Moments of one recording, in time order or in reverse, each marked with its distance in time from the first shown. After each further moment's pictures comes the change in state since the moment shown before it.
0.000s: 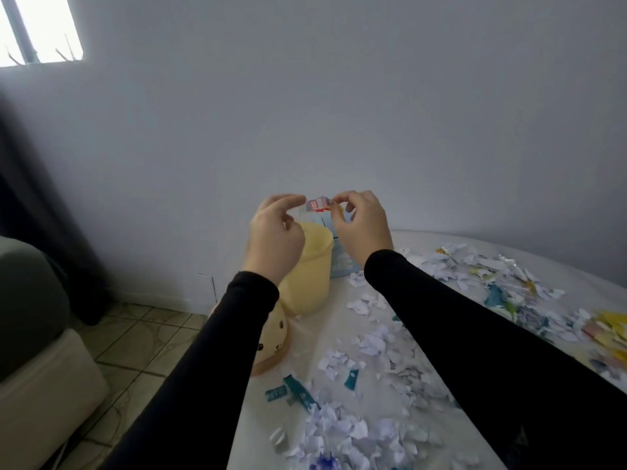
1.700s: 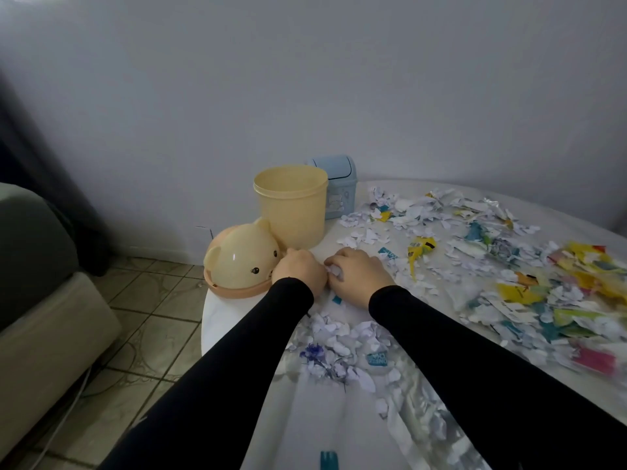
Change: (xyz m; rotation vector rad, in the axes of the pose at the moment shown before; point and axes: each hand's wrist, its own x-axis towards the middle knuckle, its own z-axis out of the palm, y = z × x) left_hand -0.116 -0.027 0.042 0.645 -0.651 -0.349; right_hand -0.143 0.048 -0.006 -0.573 -0.691 0.048
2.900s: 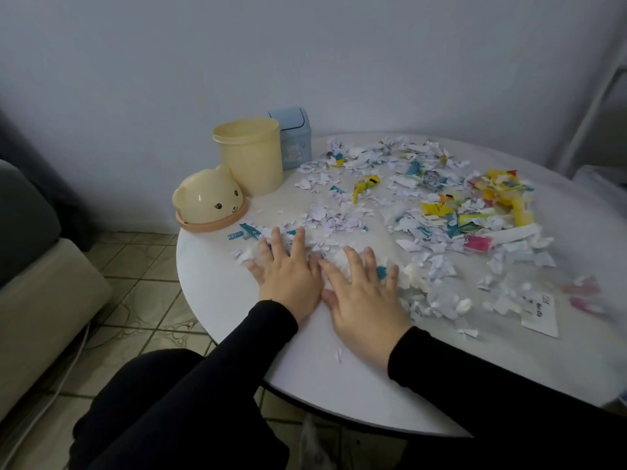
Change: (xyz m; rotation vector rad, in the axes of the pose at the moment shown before) left_hand -0.155 0.026 0.054 -0.047 0.076 0.027; right_hand -0.230 -0.015 -0.007 -0.082 -0.008 0.115
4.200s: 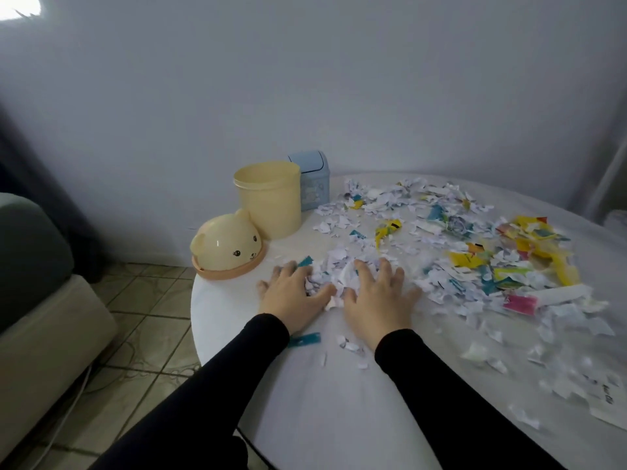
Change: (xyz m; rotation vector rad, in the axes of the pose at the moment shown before) left_hand 0.074 -0.031 -0.014 0.041 -0.002 0.116; right_hand 0.098 0.002 0.002 0.095 0.096 0.351
